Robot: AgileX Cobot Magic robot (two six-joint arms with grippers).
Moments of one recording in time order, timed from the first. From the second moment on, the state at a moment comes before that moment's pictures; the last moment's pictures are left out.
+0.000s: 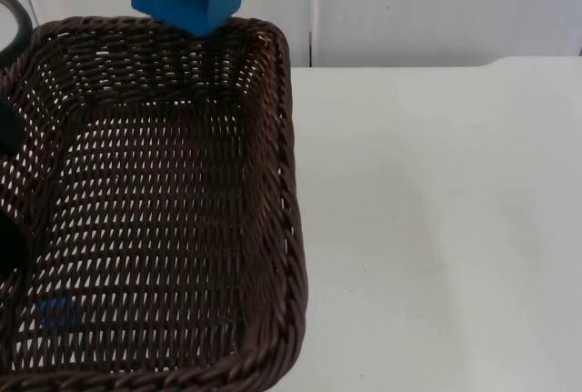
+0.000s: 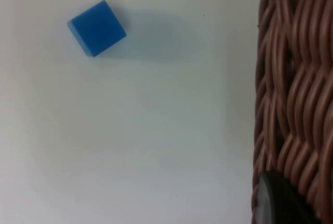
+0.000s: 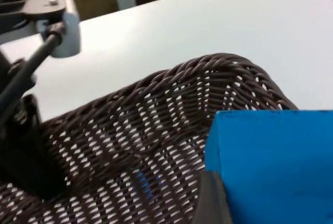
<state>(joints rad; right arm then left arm) 0.72 1.77 -1.47 0.87 0.59 -1.04 -0.06 1.15 -0.63 -0.51 0.89 0.13</state>
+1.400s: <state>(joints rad) 0.76 1.80 -1.45 1.00 0.50 -1.19 -0.06 1.15 -0.63 -0.51 0.89 0.14</state>
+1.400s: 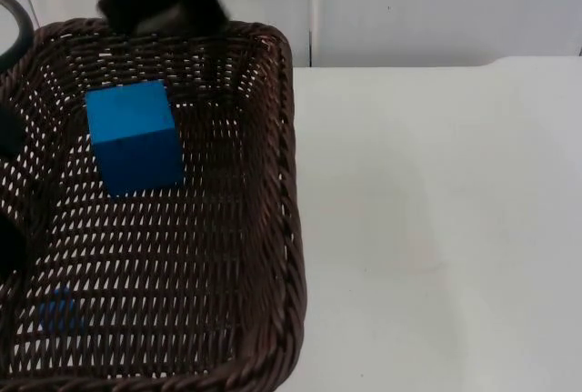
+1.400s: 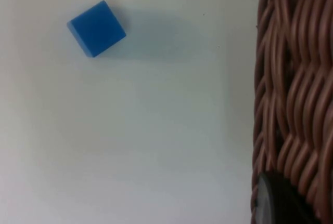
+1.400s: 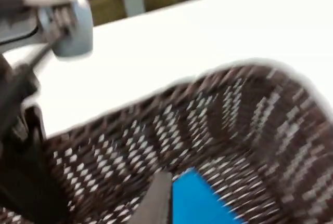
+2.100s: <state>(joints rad) 0.53 1.63 -1.45 0.86 0.80 -0.92 -0.06 1.15 -0.63 -0.52 0.89 0.15</state>
